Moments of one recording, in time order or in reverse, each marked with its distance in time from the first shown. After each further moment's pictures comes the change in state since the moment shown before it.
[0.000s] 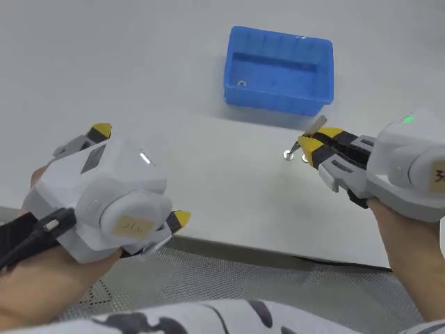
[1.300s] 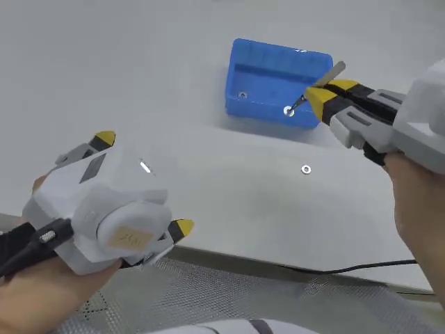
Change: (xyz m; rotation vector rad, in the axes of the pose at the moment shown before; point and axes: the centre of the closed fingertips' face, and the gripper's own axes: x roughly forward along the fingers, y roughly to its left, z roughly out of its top) left arm -0.003 -0.002 0.005 -0.027 -0.030 -0.020; right arm 0.004 -0.033 0.088 0.036 -0.173 -0.034
